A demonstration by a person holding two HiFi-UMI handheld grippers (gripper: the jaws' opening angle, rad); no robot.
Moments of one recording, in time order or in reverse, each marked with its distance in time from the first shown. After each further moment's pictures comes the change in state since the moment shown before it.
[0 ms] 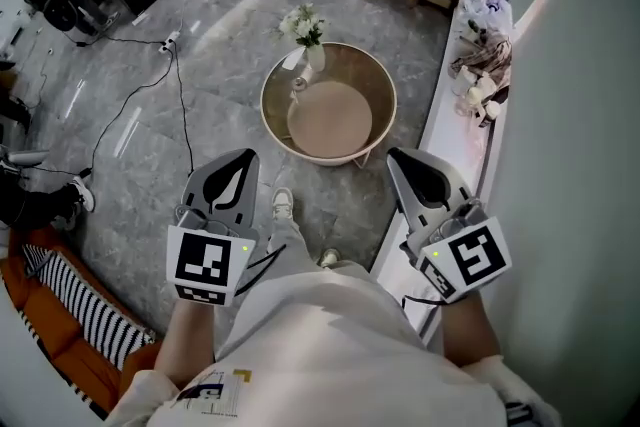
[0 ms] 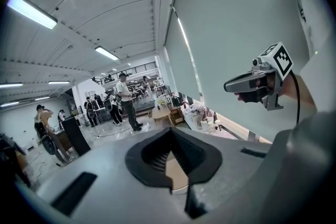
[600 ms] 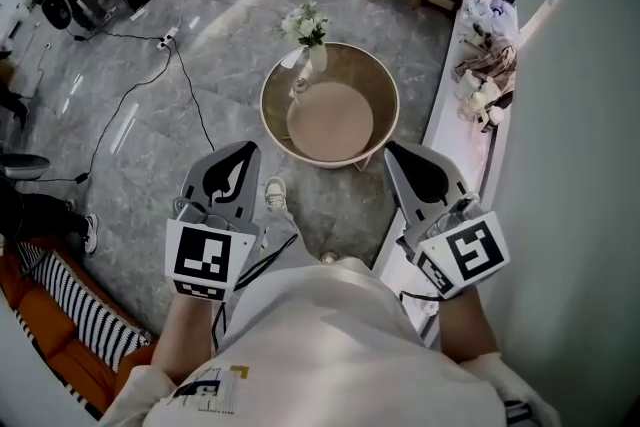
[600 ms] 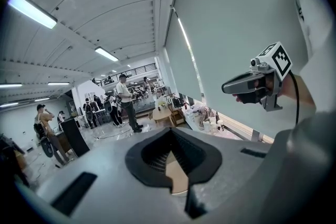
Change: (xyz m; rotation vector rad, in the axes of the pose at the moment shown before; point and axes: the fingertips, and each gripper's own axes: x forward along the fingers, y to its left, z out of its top) left arm 0.024 0.023 -0.009 0.006 -0.017 -0.002; right arm 0.039 -0.006 -0.009 -0.005 0.000 0.006
